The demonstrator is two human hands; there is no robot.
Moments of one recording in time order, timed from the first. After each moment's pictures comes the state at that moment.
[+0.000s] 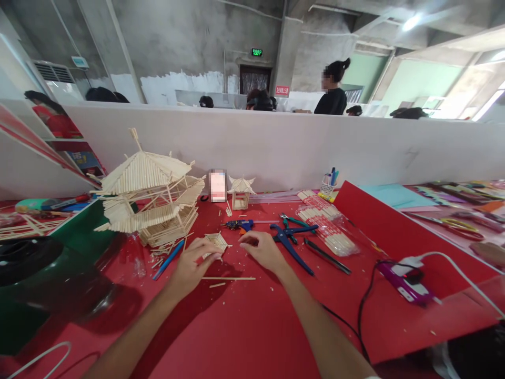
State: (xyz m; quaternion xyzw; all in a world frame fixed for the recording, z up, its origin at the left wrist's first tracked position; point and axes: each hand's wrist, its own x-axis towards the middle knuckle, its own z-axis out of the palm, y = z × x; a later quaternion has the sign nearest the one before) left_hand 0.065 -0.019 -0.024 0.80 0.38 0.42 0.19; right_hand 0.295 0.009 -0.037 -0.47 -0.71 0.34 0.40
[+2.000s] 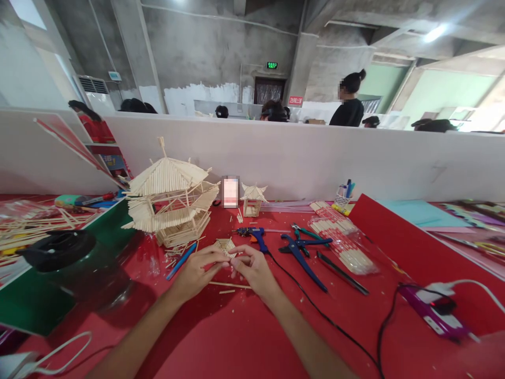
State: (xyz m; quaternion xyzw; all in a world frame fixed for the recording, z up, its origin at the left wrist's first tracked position) left_hand 0.051 -0.024 -0.019 0.82 0.34 0.41 0.20; right_hand 0.239 -0.025 -0.040 -0.34 -0.54 0.61 0.47
